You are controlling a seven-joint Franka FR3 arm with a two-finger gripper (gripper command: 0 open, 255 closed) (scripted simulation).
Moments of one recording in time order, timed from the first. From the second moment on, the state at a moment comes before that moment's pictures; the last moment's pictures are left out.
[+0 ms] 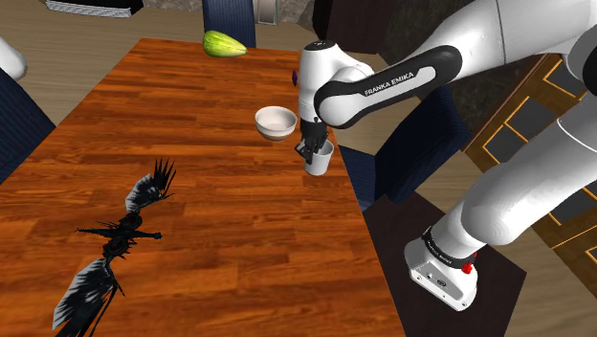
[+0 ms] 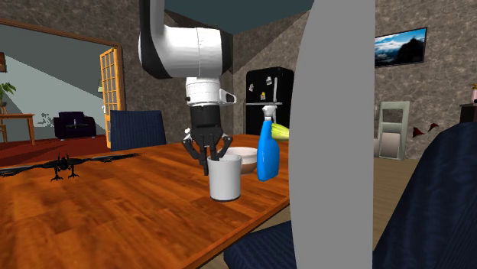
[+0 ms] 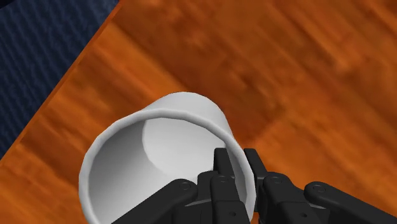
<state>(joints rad) 0.04 -0.08 0.33 -2.35 -0.03 2.17 0.29</state>
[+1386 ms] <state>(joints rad) 0.04 -0.20 0.31 -2.18 0.01 1.89 0.25</state>
